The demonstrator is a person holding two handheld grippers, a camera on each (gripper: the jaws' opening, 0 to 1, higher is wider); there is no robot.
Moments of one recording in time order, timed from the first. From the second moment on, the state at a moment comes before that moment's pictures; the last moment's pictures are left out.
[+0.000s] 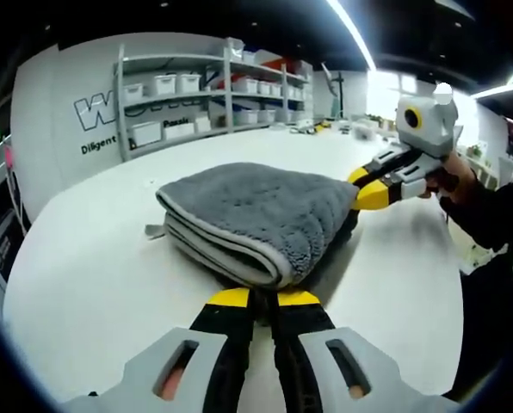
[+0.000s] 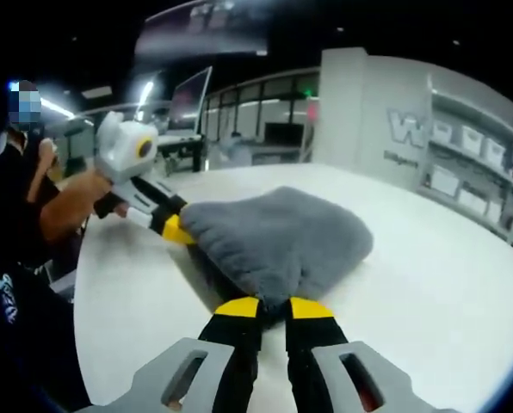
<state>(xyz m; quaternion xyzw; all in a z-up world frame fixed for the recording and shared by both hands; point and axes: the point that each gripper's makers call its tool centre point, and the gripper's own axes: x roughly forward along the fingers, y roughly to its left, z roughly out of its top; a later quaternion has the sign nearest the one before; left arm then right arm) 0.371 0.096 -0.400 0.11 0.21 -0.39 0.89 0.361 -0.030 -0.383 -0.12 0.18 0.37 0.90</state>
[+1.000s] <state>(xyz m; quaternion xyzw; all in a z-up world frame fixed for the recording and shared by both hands) 0.367 0.096 -0.400 0.11 0.21 -0.39 0.89 0.357 -0.030 -0.385 -0.12 0.18 0.37 0.90</state>
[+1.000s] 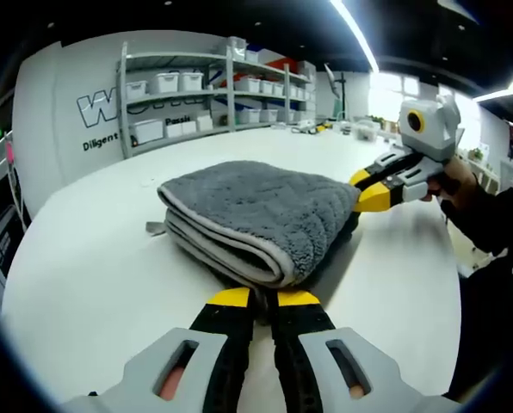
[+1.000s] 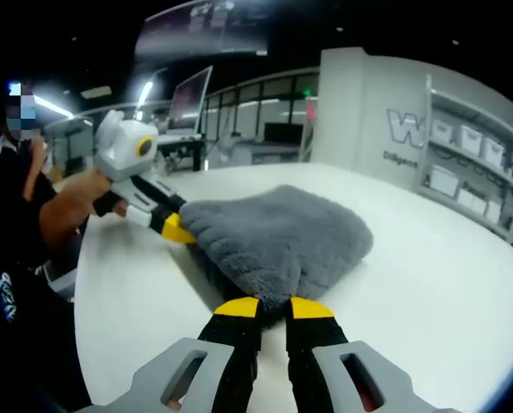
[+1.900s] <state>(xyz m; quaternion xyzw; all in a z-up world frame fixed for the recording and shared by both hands) 0.361 0.123 -0.335 0.01 0.12 -0.33 0.94 0.344 -0.041 -0.295 -0.20 0.08 0.39 0.89</state>
